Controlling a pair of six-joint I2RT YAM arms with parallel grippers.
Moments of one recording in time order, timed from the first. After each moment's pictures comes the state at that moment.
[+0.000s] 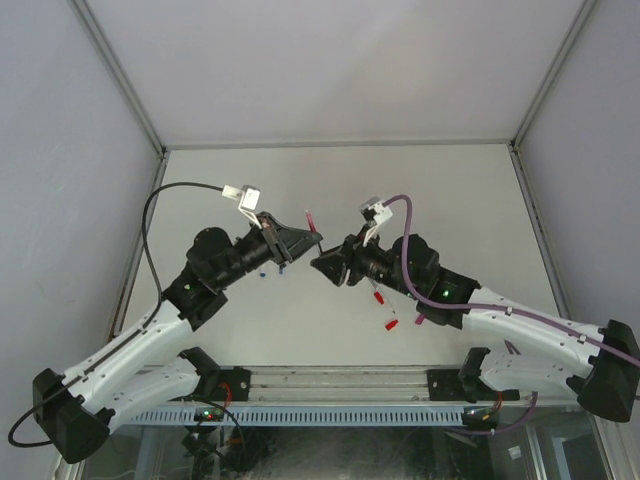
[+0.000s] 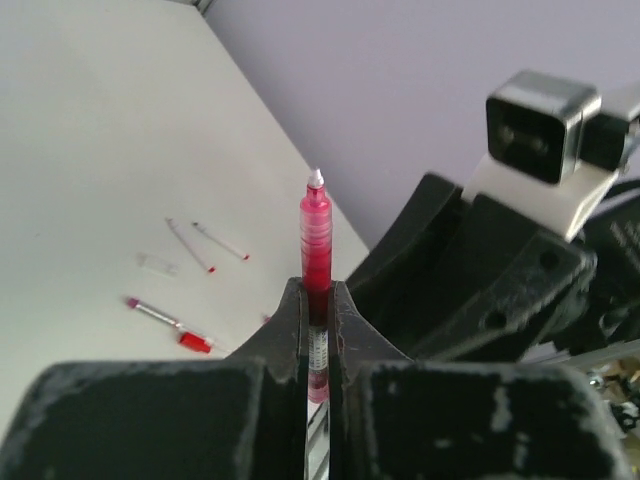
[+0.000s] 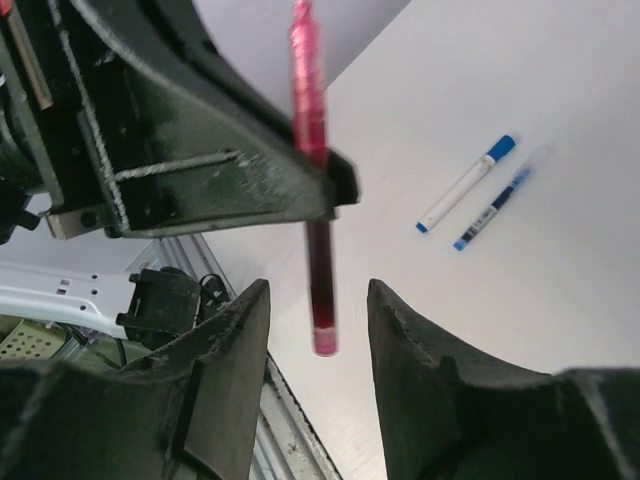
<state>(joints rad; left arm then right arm) -0.69 0.87 0.71 0.21 0.25 -0.80 1.00 1.06 0.80 0.14 0.02 0.54</state>
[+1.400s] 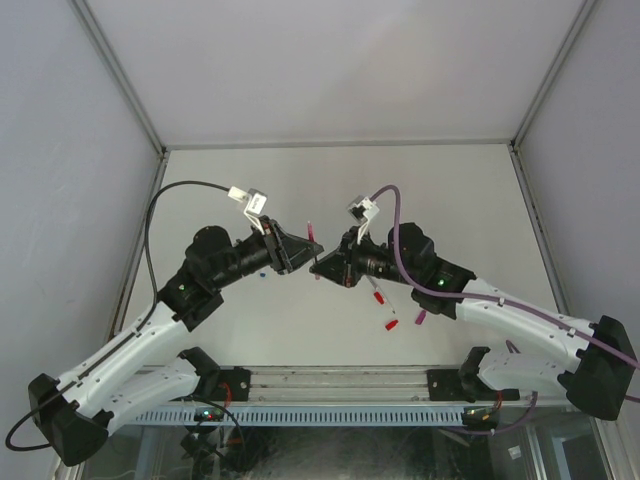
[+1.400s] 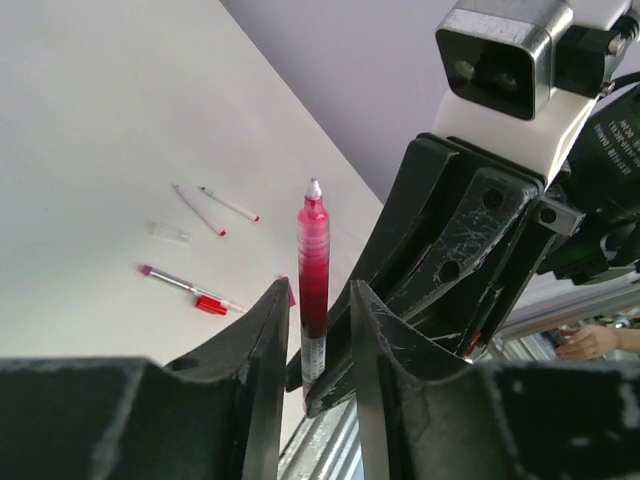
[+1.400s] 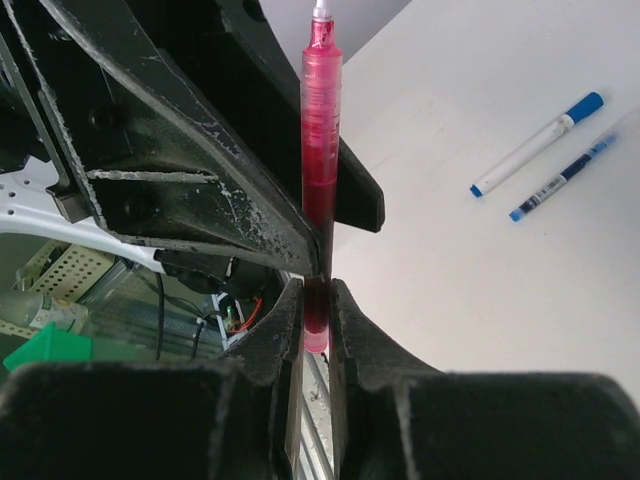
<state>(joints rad) -0.69 0.85 0.75 0.04 0.33 -0.67 0.91 1.11 0.83 0.09 -0.30 0.54</state>
